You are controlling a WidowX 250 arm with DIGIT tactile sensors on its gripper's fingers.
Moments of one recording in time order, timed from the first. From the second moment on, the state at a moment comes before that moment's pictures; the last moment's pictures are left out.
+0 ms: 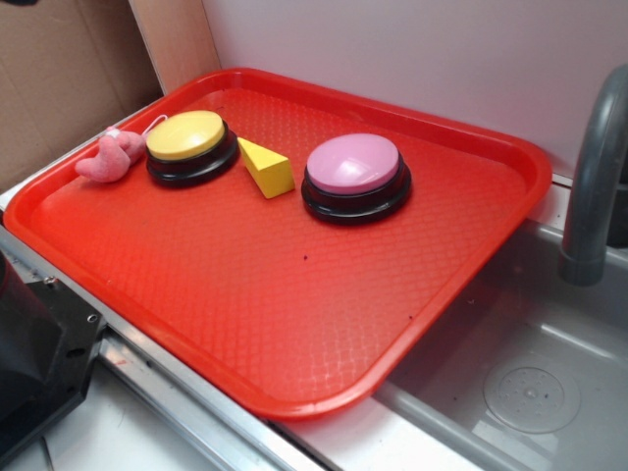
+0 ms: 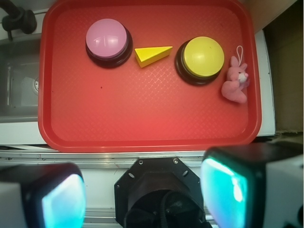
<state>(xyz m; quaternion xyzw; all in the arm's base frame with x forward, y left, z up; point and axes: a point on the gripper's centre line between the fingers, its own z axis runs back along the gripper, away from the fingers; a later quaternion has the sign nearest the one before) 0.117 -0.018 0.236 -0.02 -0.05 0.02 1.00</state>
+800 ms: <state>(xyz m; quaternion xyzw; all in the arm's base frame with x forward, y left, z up) 0.156 -0.012 0.214 -0.10 -0.01 0.15 0.98</state>
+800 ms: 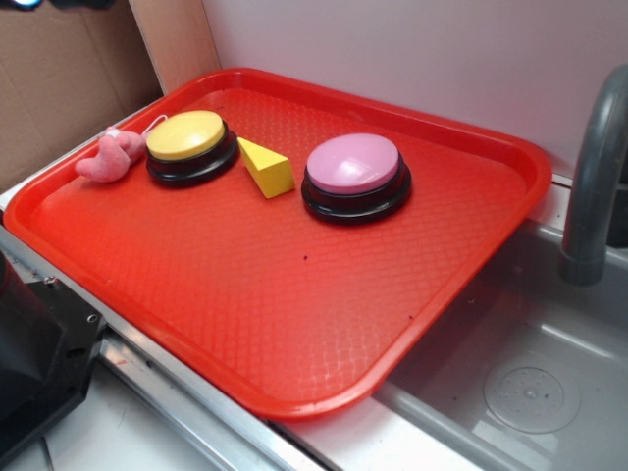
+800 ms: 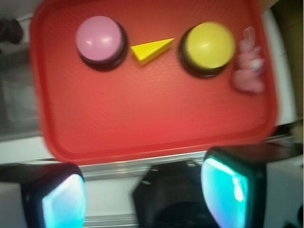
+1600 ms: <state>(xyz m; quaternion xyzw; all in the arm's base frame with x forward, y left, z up) 0.248 0.000 0.137 -0.11 -0.08 0.49 0.86</state>
